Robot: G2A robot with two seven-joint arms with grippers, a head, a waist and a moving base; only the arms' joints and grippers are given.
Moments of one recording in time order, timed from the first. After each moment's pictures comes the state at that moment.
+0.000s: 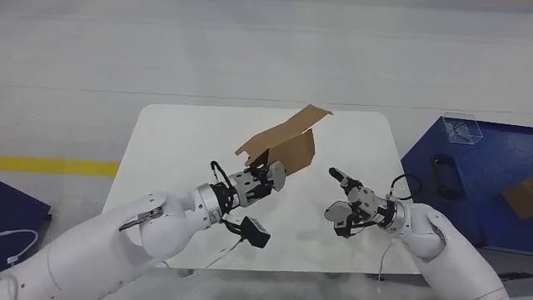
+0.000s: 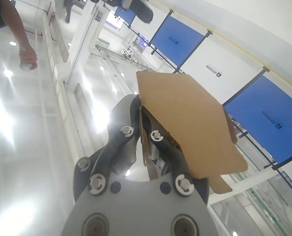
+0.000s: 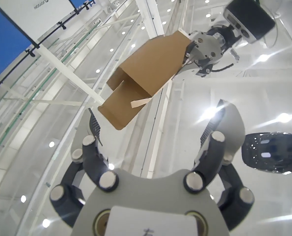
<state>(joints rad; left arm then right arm) 0.40 -0.74 -0.22 -1.94 3.07 0.01 0.03 -1.26 -0.83 1.19 -1.53 2.69 1.01 0.02</state>
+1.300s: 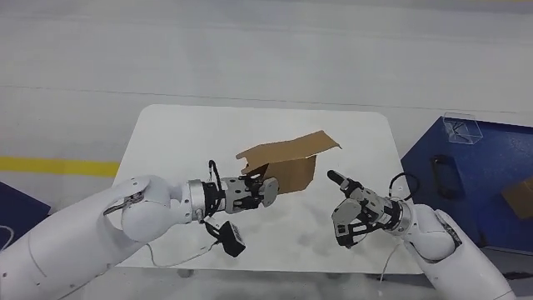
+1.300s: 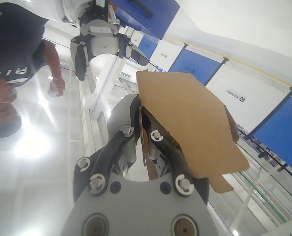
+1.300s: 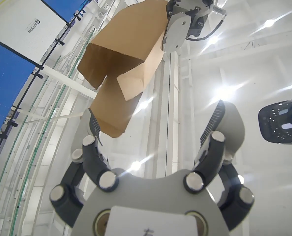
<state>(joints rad) 0.35 -0.69 -0.23 -1.87 3.07 0.31 0.31 -1.29 -0.79 1.20 -1.61 3.07 1.01 -0.26</state>
